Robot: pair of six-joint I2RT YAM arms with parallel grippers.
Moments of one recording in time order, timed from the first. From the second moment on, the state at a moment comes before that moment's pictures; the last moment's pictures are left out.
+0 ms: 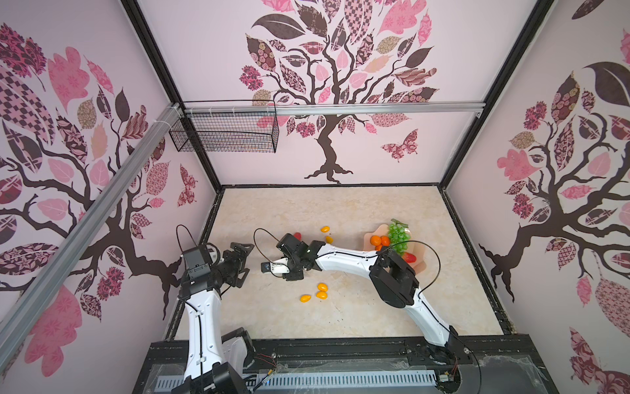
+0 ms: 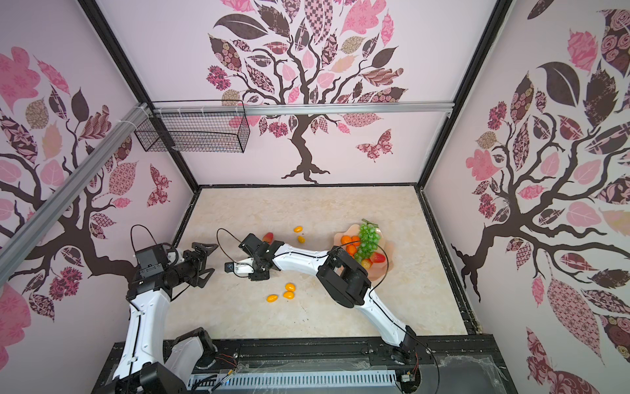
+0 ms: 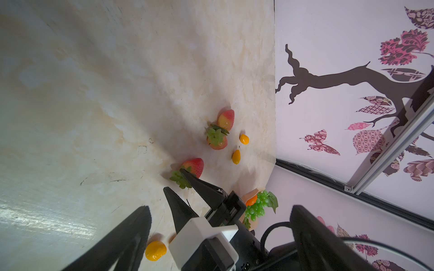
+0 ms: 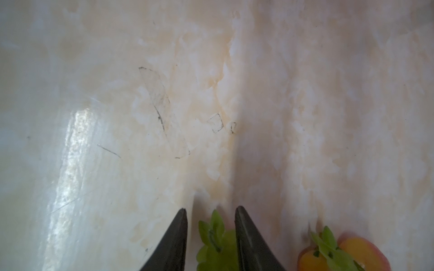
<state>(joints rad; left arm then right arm) 0.42 0.90 0.66 -0.64 0.69 -0.89 1.04 2.32 1.85 -0.50 -0.11 -0.73</state>
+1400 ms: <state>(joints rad) 0.42 0.90 0.66 -0.63 0.70 -0.89 1.05 2.34 1.85 -0.51 -0.04 -0.75</state>
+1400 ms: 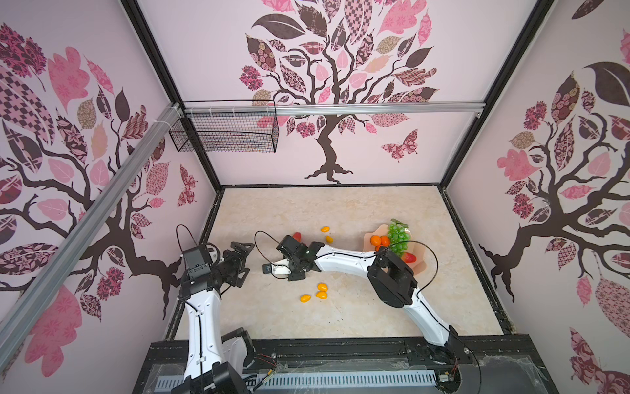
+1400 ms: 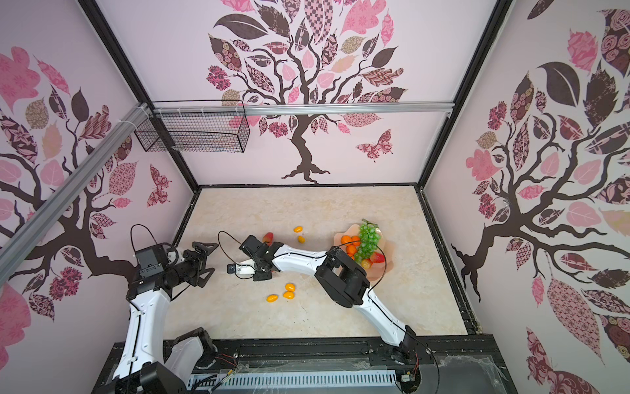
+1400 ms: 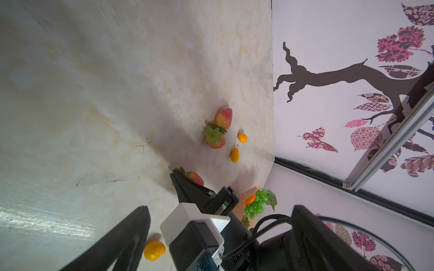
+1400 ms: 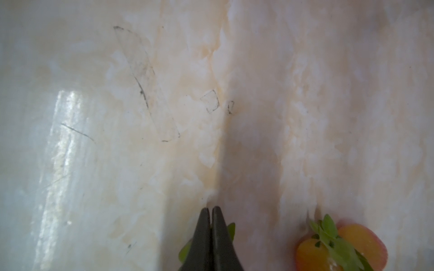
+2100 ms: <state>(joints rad) 0.28 0.91 0.68 -0.60 0.67 -0.87 0.97 2.01 1.54 -0.39 -0.08 -0.73</state>
